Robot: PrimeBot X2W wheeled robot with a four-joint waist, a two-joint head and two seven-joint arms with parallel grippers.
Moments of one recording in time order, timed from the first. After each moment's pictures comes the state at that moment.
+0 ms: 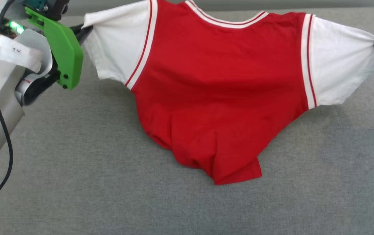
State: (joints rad) left arm -1.17 0.70 -1.03 0.49 -0.94 -0.13 0.26; right arm -0.66 -0.74 0.37 0.19 0.65 0.13 0.31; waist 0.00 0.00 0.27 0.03
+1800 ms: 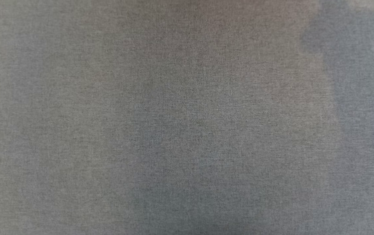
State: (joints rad) left arm -1.86 0.46 -0.83 0.85 -0.72 -0.07 -0.23; right arm -1.80 -0.53 0.49 0.70 0.42 0.13 0.16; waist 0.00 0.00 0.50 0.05
